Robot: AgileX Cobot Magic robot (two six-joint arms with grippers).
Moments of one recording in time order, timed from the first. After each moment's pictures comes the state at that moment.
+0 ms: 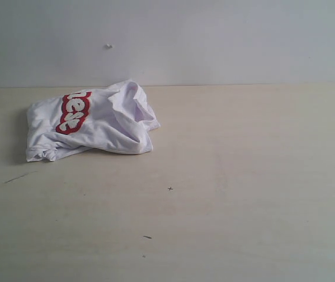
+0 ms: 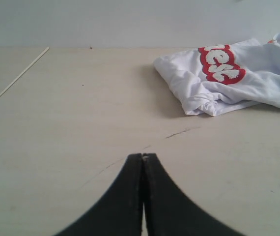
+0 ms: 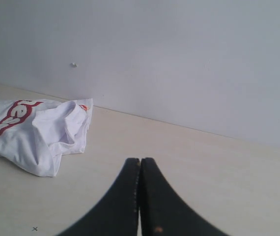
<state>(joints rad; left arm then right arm) 0.08 0.00 0.00 -0.01 0.37 0.02 -0.19 0.74 -0.49 1.36 0.42 -1.43</state>
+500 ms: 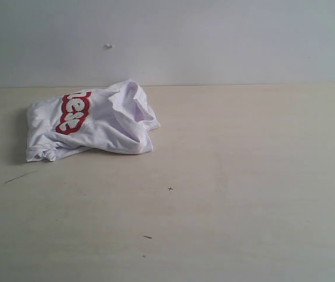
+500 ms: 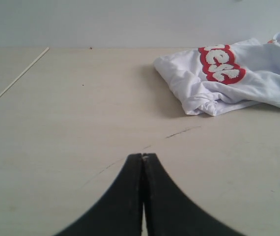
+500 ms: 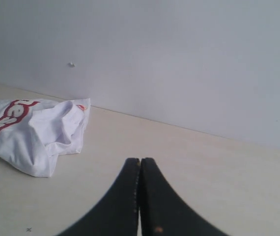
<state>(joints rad) 0.08 0.00 0.00 -0.01 0.37 0.02 -0.19 0.74 -0.49 1.36 0.39 -1.44</state>
